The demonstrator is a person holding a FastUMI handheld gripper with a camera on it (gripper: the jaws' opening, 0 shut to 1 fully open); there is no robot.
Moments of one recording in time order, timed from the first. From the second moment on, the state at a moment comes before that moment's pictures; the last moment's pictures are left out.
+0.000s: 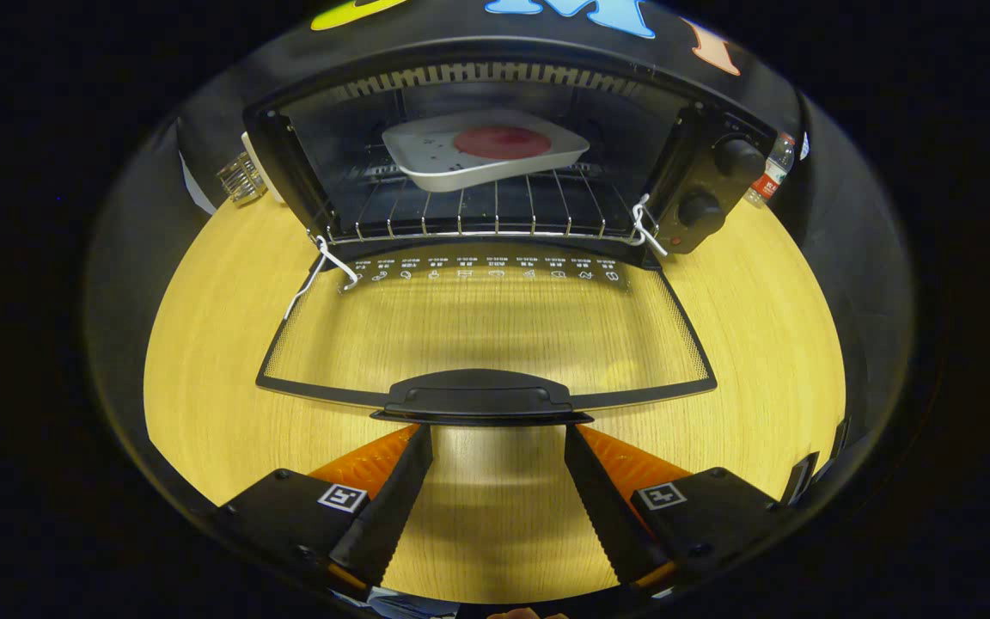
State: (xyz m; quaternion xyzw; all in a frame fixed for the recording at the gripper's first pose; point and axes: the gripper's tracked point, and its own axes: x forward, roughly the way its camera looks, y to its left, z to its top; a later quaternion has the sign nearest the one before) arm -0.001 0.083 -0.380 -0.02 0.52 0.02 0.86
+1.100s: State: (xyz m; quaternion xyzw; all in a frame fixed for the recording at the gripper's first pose) arm -0.002 0.045 -0.092 -0.05 0.11 0.06 0.99
